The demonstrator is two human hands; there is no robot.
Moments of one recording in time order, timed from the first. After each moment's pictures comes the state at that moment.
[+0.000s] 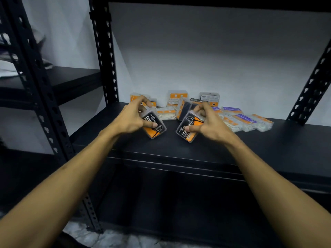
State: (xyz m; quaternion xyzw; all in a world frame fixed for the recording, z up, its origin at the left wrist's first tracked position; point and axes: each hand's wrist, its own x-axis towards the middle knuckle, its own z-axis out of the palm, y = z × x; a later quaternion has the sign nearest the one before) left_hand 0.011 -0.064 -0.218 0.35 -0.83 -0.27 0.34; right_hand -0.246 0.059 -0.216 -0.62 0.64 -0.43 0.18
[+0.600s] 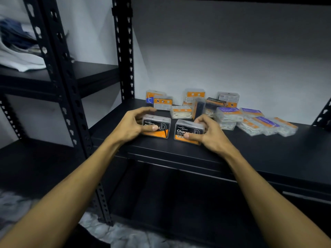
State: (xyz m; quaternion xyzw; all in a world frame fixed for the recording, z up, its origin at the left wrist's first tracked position) left_hand 0.063 -0.060 -0.256 0.32 -0.76 -0.40 0.39; right_hand -0.203 0.046 -0.255 -0.61 0.59 -0.47 0.24
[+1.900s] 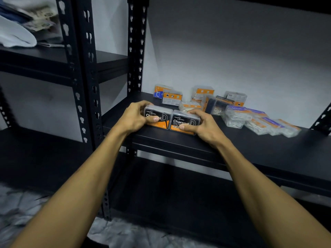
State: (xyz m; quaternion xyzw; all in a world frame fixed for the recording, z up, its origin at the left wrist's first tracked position) left_hand 0.095 -0.083 -0.272 0.37 -0.74 -0.39 0.40; right_hand -0.152 0.016 -0.260 -0.62 0.59 -0.45 0.25
